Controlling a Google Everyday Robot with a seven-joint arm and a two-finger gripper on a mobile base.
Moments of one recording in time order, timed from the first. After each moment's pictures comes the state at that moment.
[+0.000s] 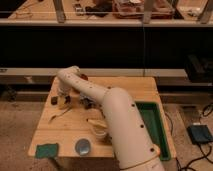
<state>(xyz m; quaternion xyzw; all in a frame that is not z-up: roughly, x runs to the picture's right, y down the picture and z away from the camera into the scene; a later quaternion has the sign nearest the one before) -0.302 0.055 0.959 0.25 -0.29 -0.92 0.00</state>
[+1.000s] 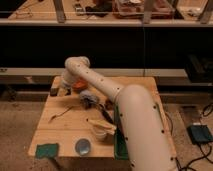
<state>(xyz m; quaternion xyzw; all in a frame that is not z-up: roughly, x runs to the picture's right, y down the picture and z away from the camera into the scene) -0.256 -0.005 0.852 0.32 -0.29 -0.90 0.03</state>
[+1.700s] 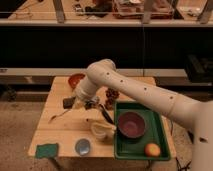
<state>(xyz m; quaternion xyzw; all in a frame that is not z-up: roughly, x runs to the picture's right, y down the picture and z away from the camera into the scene) -0.132 0.075 0.698 0.29 -0.29 -0.91 0.01</state>
